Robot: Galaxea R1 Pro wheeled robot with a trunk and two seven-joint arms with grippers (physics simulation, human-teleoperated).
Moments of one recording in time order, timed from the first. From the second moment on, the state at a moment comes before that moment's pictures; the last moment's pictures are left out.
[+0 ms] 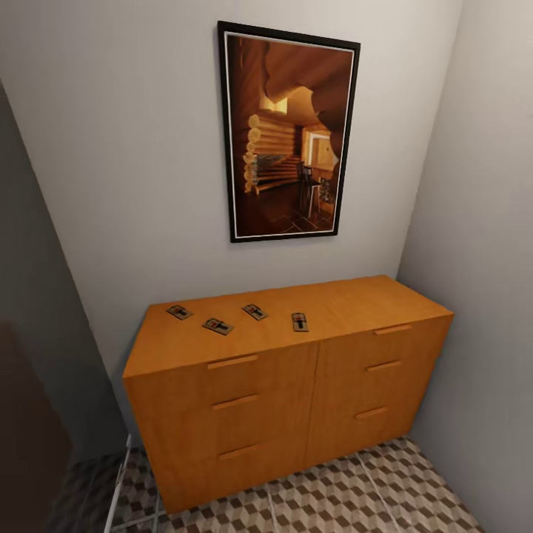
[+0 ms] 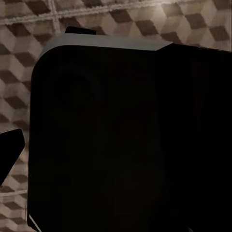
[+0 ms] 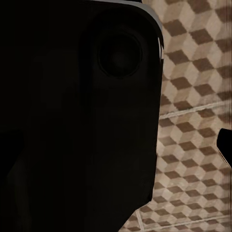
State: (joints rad) left arm 0.00 -0.04 0.03 -0.09 0.11 -0.03 -0.01; right arm 0.00 -0.01 0.01 0.00 0.01 -0.05 0.00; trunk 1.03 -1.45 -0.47
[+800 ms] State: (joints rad) left arm 0.00 -0.04 0.03 -0.09 0.11 -0.03 -0.01; right arm 0.00 -0.01 0.00 0.00 0.01 -0.05 -0.01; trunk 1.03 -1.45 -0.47
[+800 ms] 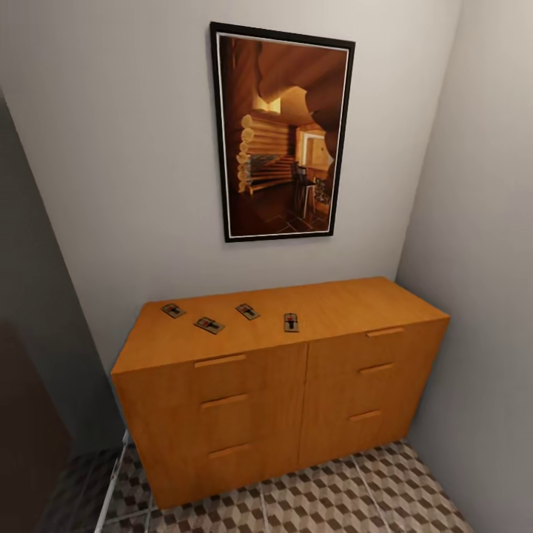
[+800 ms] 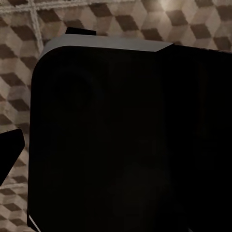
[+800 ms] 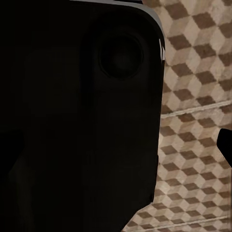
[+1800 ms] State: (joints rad) left arm 0.00 -0.04 0.03 -0.09 0.10 -0.03 -0.01; right arm 0.00 -0.01 0.00 0.00 0.00 -0.05 -0.01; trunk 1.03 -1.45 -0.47
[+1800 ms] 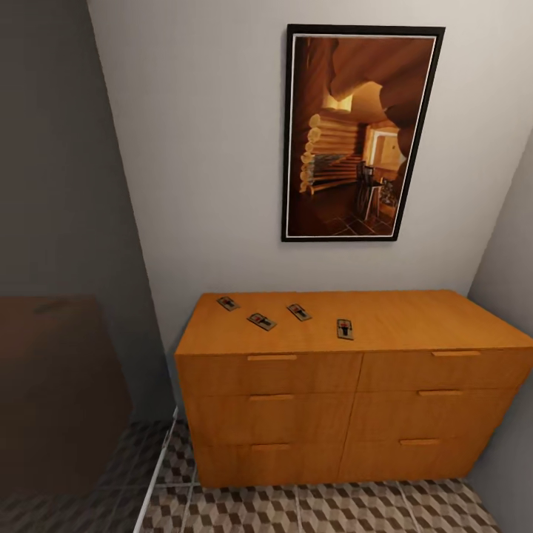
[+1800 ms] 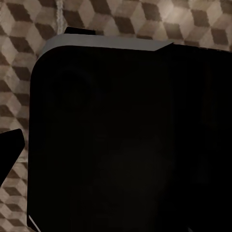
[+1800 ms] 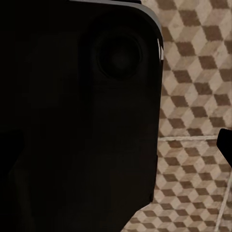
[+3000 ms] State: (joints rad) left arm 0.00 0.00 0.03 -0.62 0.09 0.26 -0.01; right arm 0.00 -0.03 0.00 -0.34 0.01 0.14 0.01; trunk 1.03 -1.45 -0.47
